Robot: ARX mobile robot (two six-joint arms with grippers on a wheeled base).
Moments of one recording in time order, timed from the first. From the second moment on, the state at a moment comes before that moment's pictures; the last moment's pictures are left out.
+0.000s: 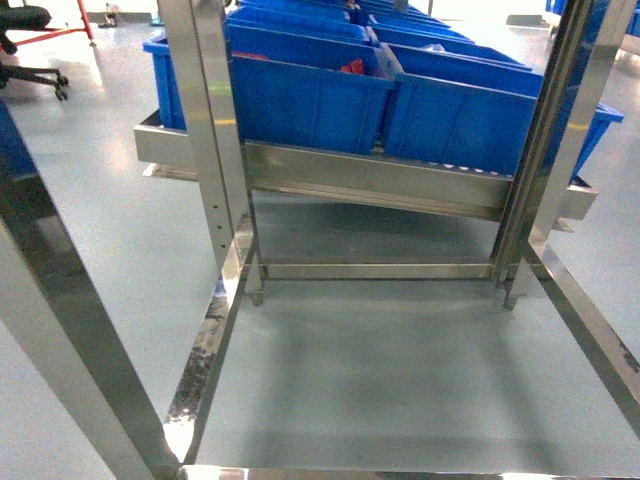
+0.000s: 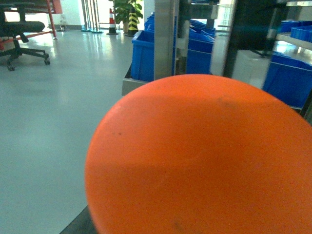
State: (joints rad) left arm 0.00 0.01 0.01 -0.01 0.00 -0.01; right arm 0.00 0.00 0.01 0.00 0.00 0.00
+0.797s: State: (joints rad) left arm 0.00 0.01 0.01 0.00 0.00 -0.01; right arm 0.00 0.00 0.01 -0.01 0.00 0.00
